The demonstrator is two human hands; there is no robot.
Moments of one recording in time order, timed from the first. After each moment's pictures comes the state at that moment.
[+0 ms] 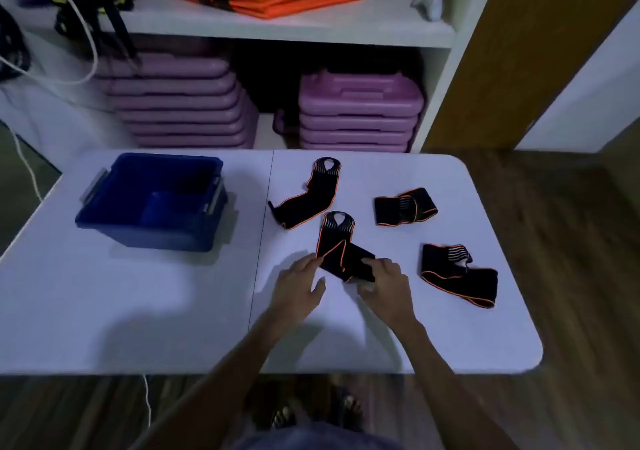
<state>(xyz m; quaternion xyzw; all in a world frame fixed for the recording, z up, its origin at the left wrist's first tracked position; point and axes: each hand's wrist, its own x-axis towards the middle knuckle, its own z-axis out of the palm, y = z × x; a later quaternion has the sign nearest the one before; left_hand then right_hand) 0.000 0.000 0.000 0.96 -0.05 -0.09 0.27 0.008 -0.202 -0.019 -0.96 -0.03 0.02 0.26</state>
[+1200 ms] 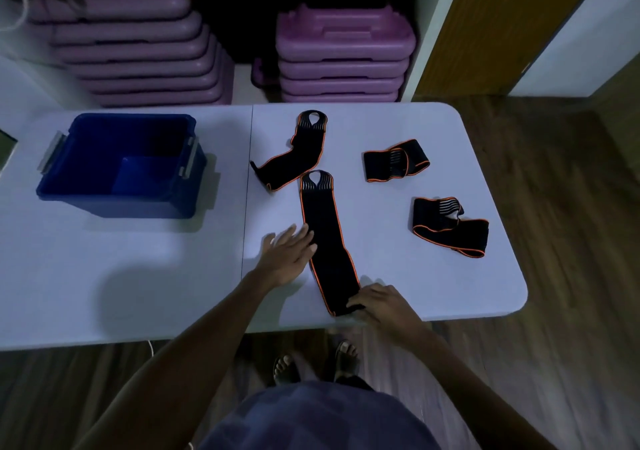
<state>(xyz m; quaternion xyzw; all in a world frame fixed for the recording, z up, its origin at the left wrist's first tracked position) 0.007 0.016 -0.047 0.95 -0.11 -0.22 0.18 -0.084 -0.237 -0.053 -0.93 -0.27 0.09 0.24</state>
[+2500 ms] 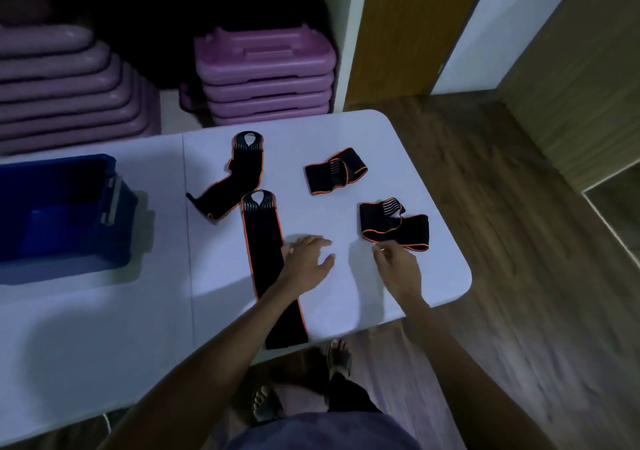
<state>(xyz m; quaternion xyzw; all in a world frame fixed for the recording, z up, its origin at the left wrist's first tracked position) 0.026 -0.107 -0.026 0.91 -0.15 -0.16 0.34 -0.033 -0.298 -0.010 -0.90 0.24 0.01 0.36</state>
